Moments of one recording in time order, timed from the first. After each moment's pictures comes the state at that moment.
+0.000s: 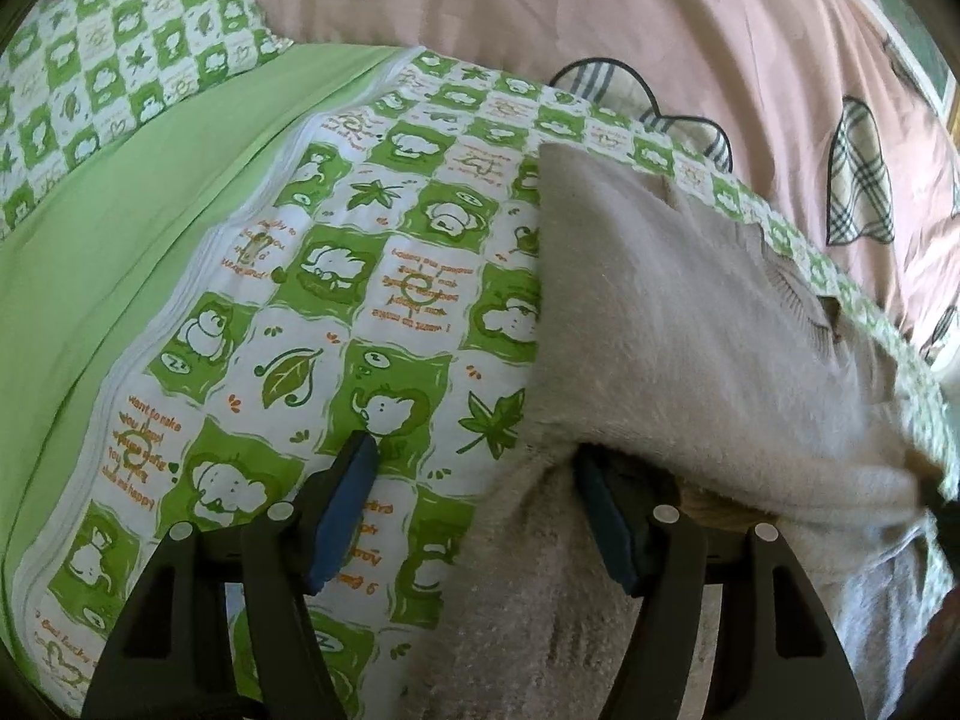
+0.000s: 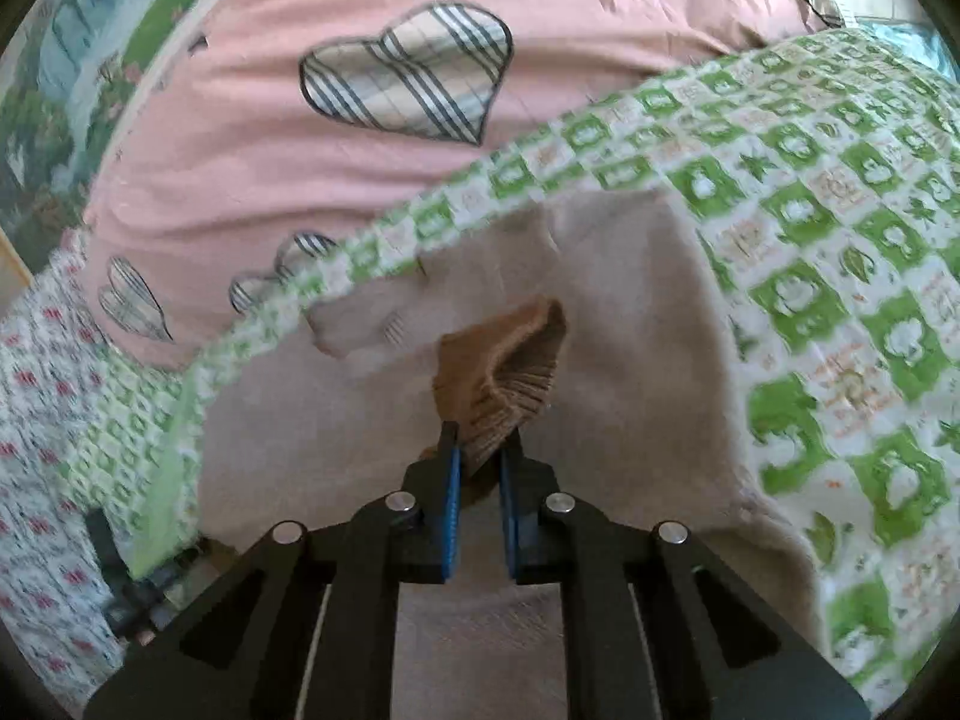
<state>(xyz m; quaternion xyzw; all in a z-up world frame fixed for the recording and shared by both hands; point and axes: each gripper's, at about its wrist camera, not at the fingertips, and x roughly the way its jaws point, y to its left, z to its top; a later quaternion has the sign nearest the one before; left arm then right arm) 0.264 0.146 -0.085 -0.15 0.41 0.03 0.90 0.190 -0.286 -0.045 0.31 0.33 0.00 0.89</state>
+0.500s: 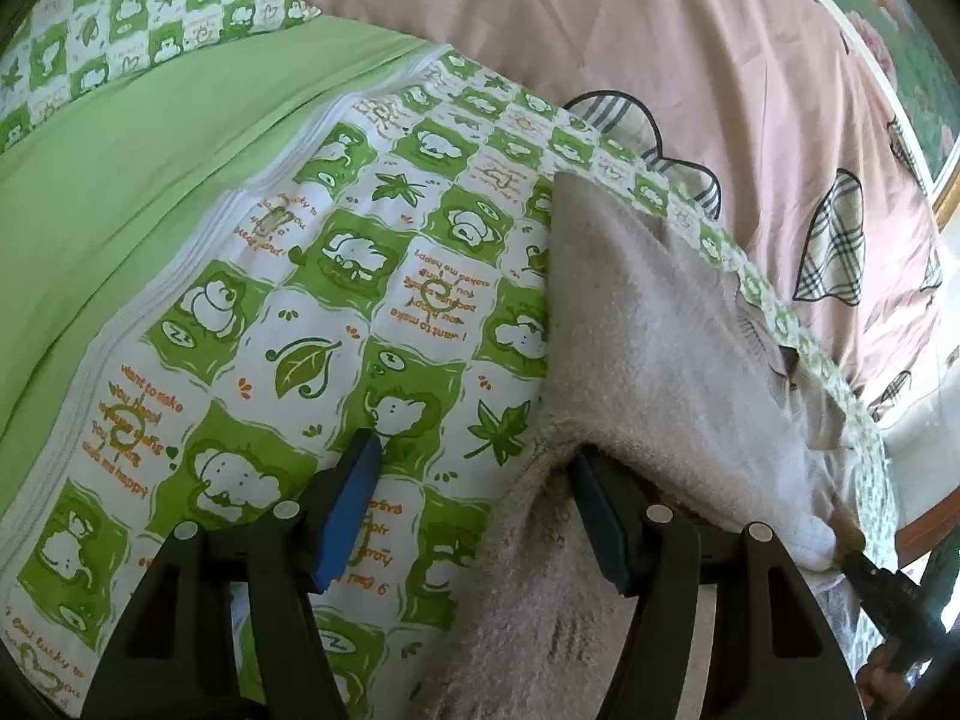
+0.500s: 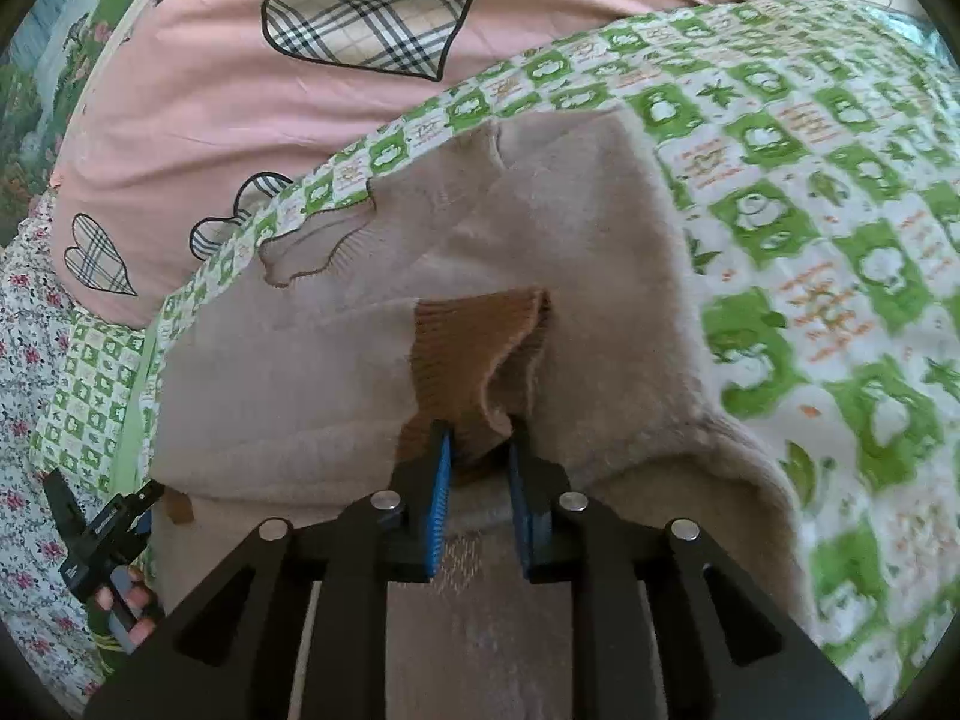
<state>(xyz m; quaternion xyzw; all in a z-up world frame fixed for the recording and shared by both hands) 0.262 0.168 -0.085 -0.23 0.40 0.00 0.89 0.173 -0.286 -0.050 0.30 0.36 -0.01 0.88</state>
